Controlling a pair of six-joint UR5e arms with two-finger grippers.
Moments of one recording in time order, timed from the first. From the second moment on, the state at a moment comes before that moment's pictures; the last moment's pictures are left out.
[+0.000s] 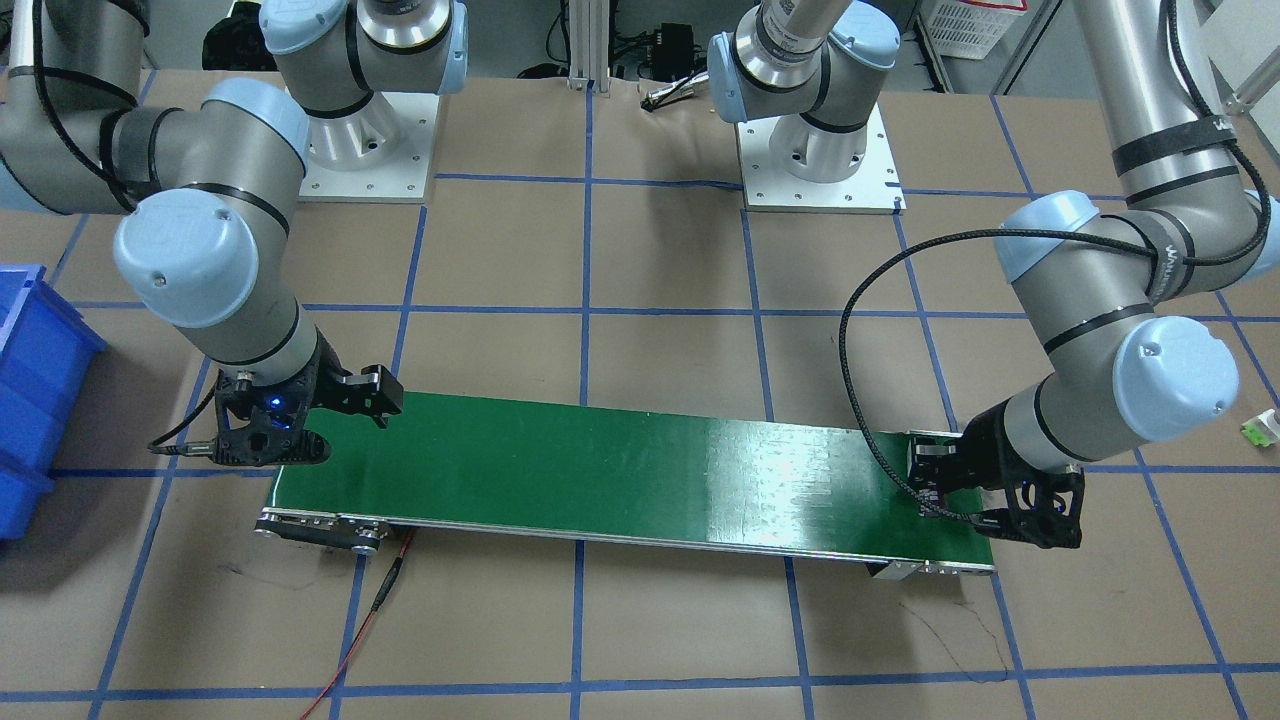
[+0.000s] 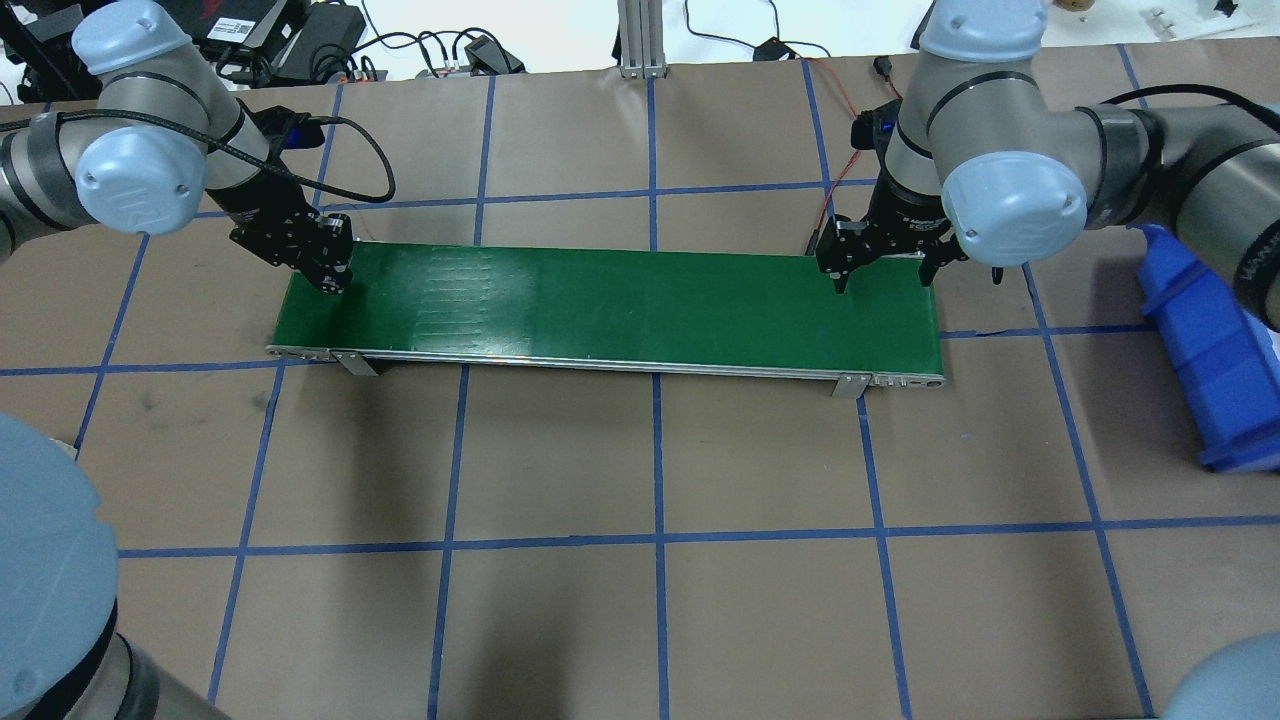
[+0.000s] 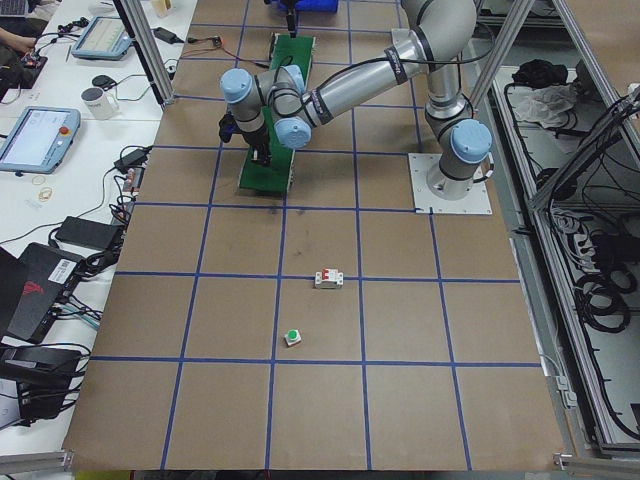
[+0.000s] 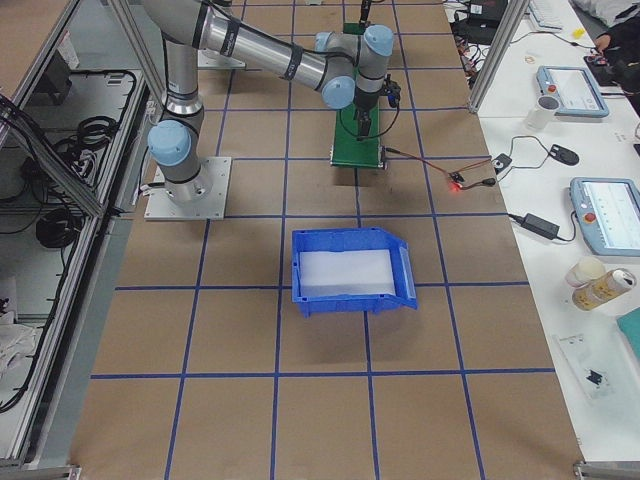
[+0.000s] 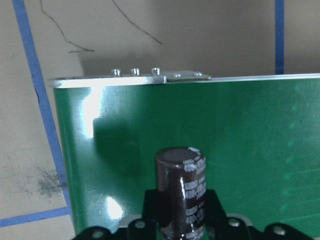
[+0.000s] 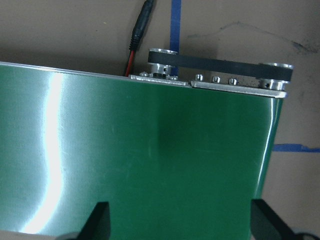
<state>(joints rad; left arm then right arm) -1.32 -1.98 -1.59 -1.27 1.51 0.37 1.56 -1.30 1.74 -1.94 -1.58 -0.05</state>
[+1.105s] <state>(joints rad) -1.38 -1.96 -1.61 -1.11 1.50 0.36 1.45 -1.26 1.84 -2.05 -1.32 -0.12</state>
